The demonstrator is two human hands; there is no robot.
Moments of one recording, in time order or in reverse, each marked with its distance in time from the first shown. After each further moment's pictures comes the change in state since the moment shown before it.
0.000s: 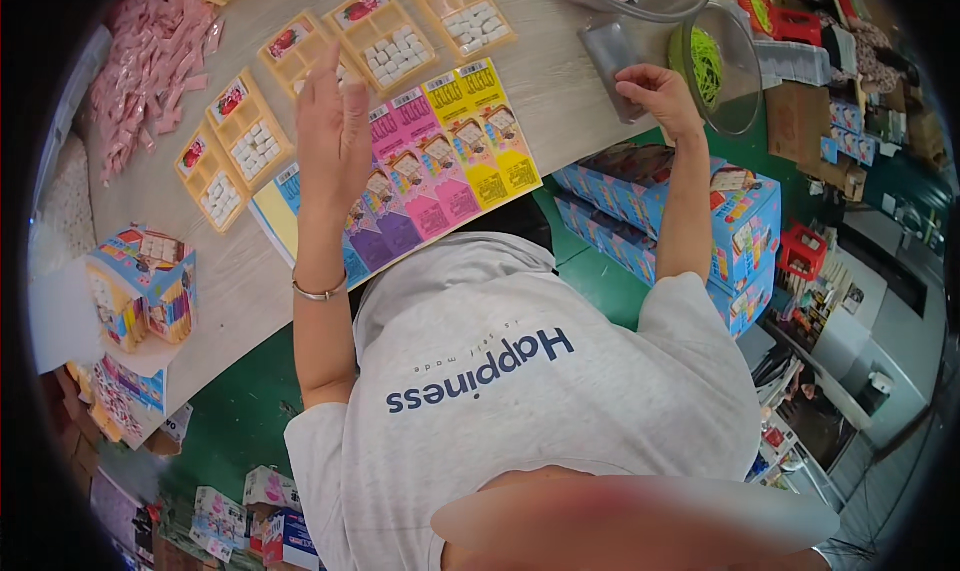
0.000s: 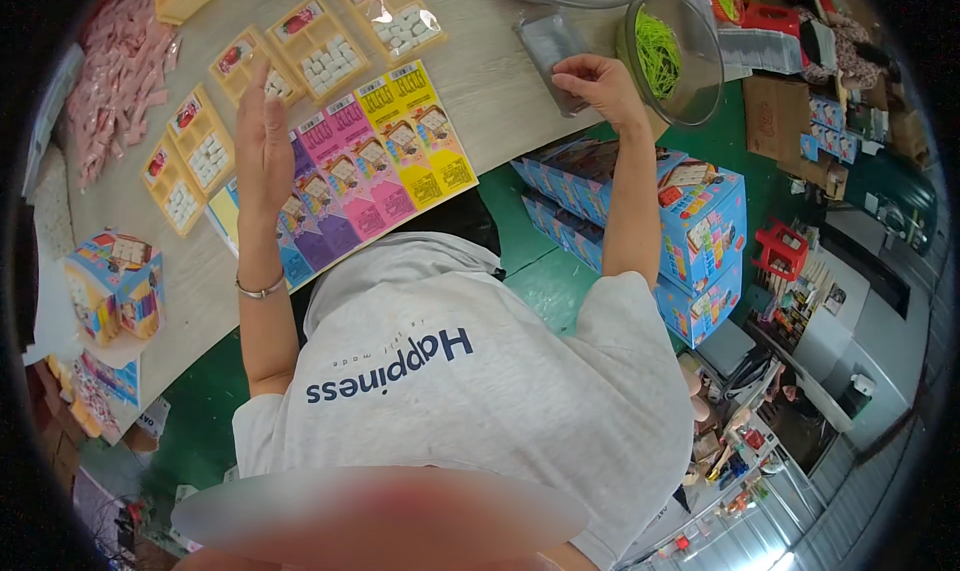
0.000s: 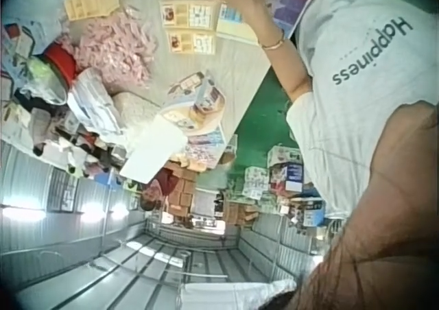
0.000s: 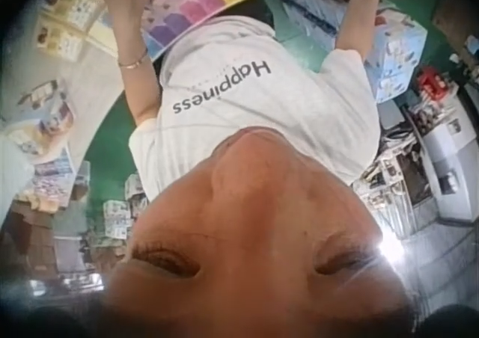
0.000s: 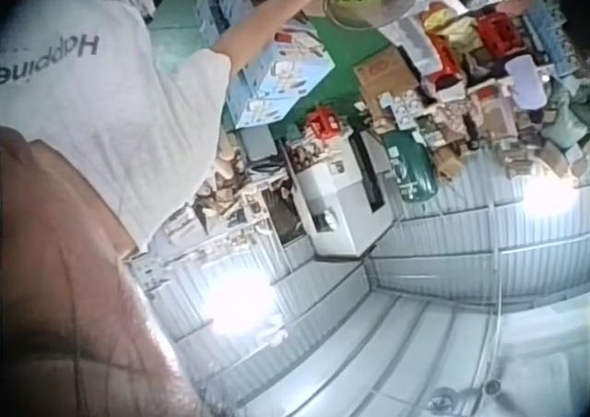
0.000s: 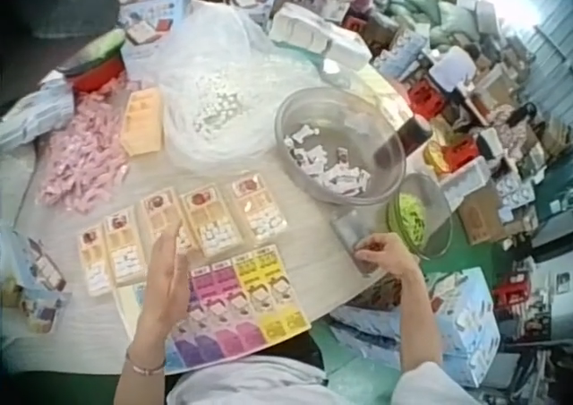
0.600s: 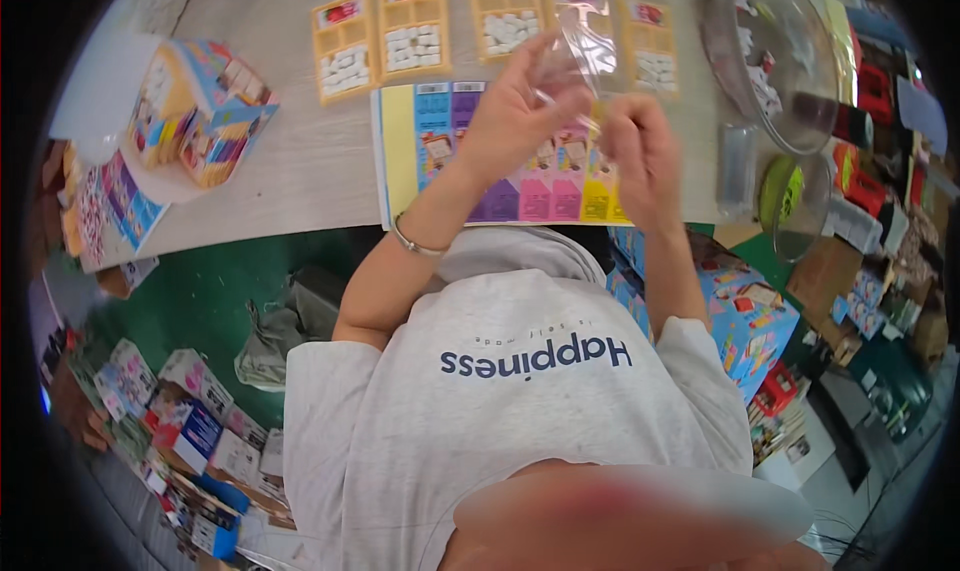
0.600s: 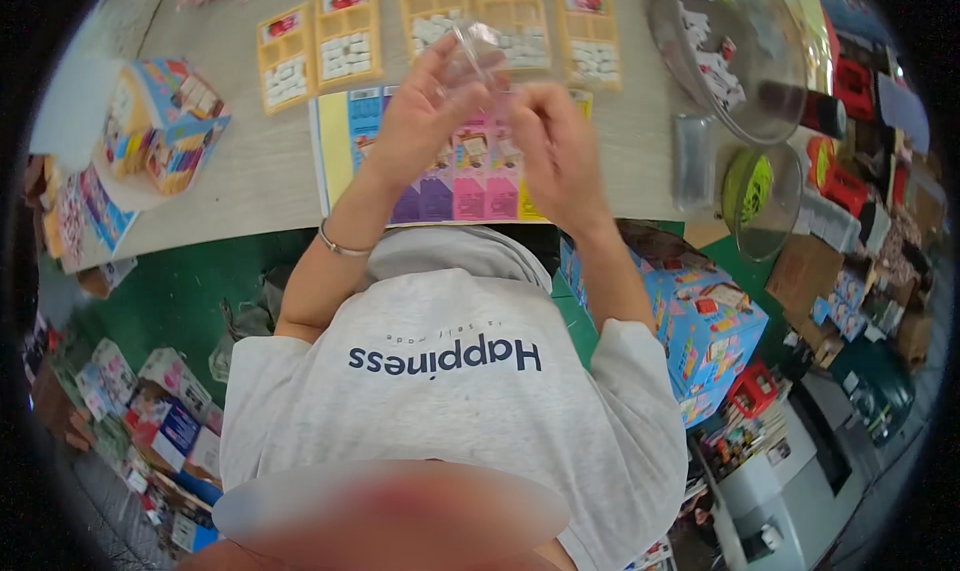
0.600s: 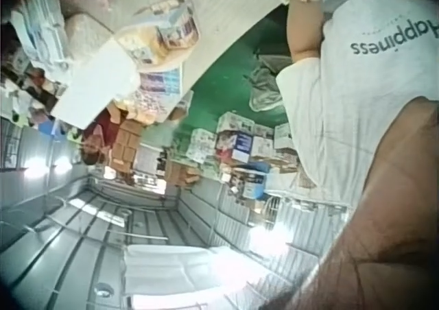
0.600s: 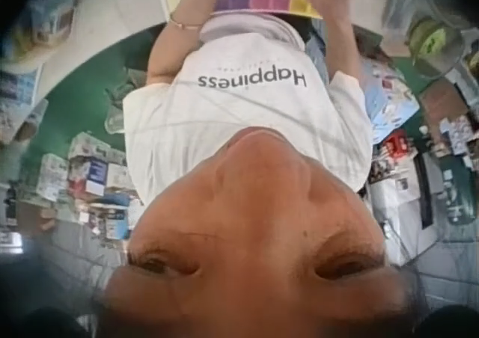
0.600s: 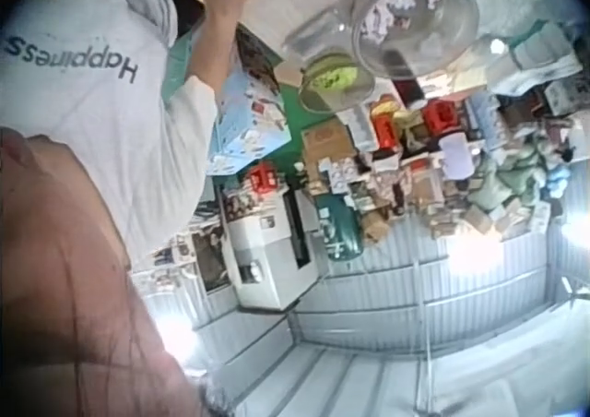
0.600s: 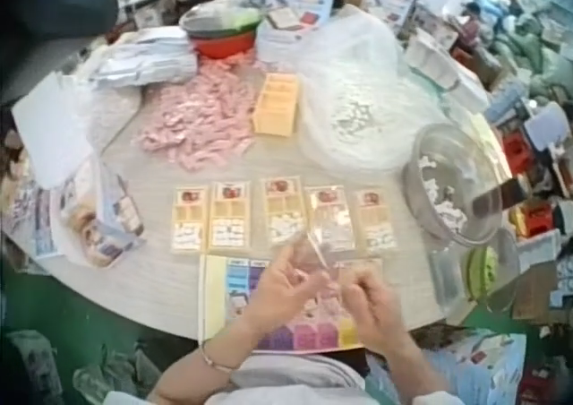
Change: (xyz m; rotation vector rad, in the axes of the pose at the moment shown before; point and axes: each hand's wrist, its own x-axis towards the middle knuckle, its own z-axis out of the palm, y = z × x) left_hand -0.028 0.026 -0.008 -1.080 -0.103 -0.425; right_hand -0.051 -0.123 0.235 0.039 -0.249 -0.634
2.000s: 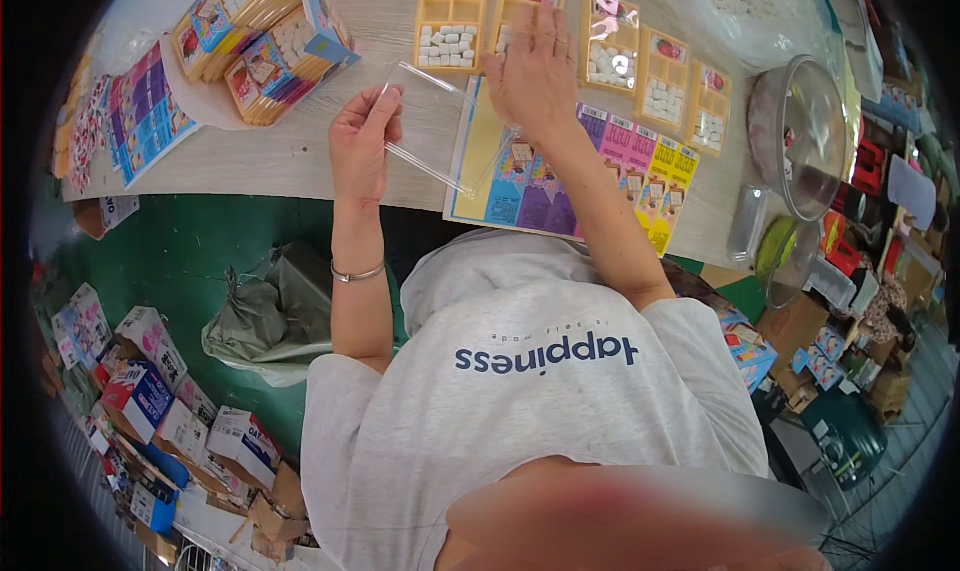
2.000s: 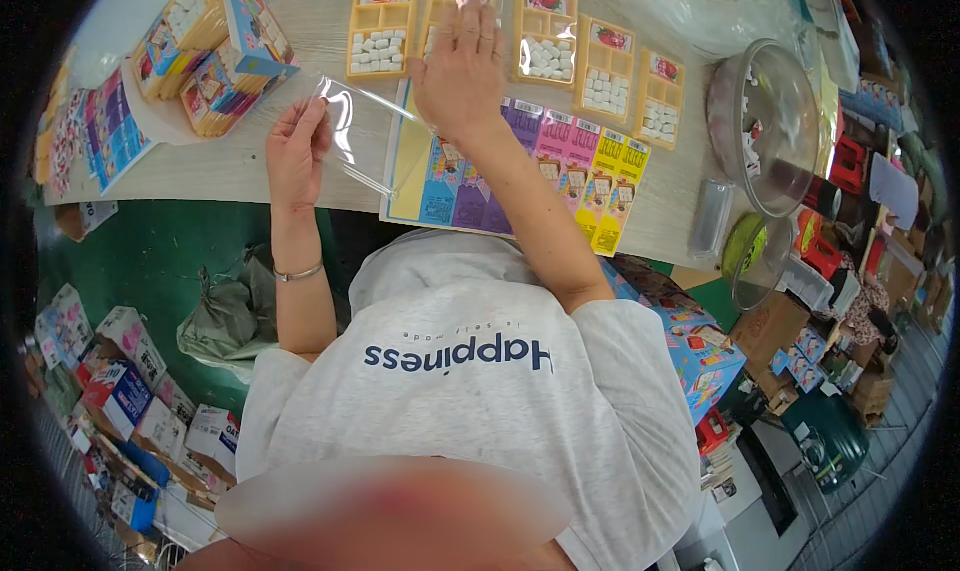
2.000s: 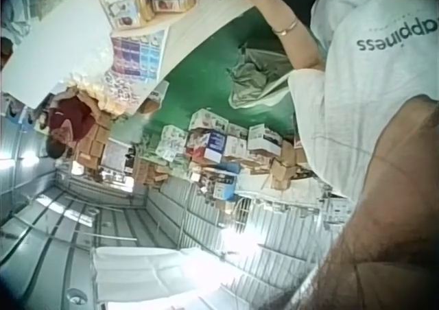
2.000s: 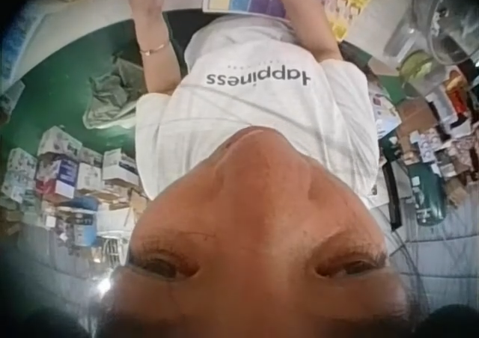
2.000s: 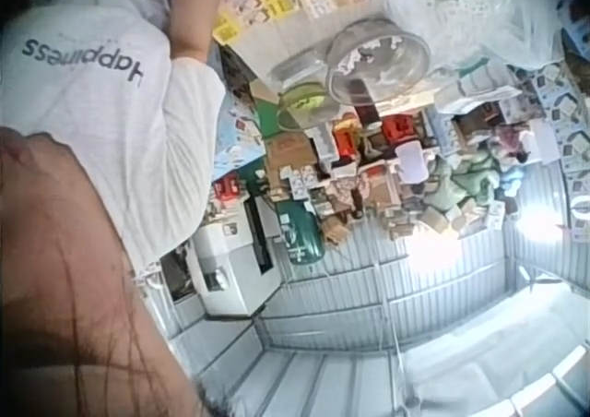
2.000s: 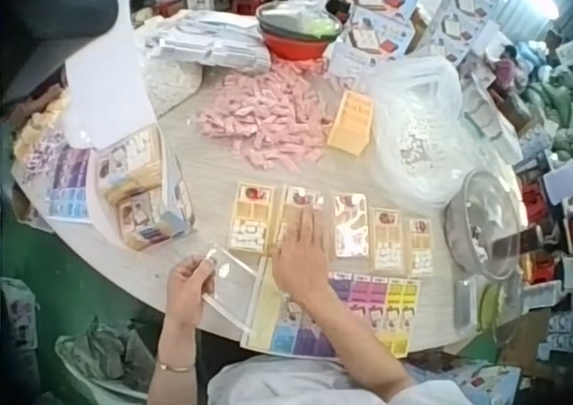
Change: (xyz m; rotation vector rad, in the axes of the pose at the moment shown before) left_hand -0.127 0.018 -0.193 -0.110 0.783 0.133; right_hand 0.099 0.072 0.203 -0.941 -0.033 -0.334
